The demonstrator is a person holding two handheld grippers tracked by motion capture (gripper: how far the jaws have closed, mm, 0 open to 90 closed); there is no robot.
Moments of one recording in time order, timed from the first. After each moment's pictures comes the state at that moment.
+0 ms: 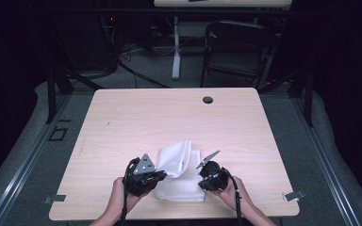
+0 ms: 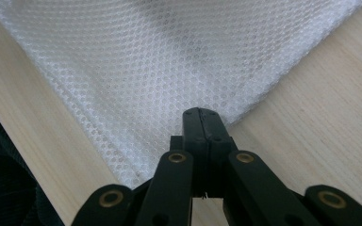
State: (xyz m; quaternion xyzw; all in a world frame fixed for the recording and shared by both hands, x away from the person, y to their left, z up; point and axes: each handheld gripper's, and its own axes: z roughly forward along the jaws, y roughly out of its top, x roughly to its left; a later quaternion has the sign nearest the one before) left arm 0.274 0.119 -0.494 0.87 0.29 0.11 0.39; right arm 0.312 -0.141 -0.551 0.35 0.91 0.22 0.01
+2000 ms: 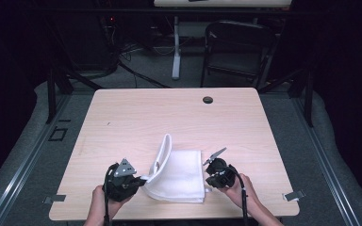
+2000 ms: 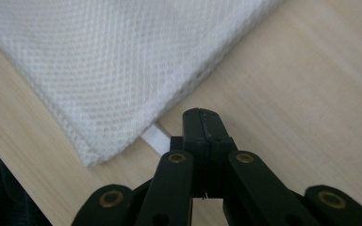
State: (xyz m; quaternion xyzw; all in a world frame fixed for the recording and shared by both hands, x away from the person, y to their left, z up) left arm 0.261 0.165 -0.499 0.86 0.36 0.10 0.35; right arm 0.315 -0.158 -0.538 0.37 0.91 0.20 0.04
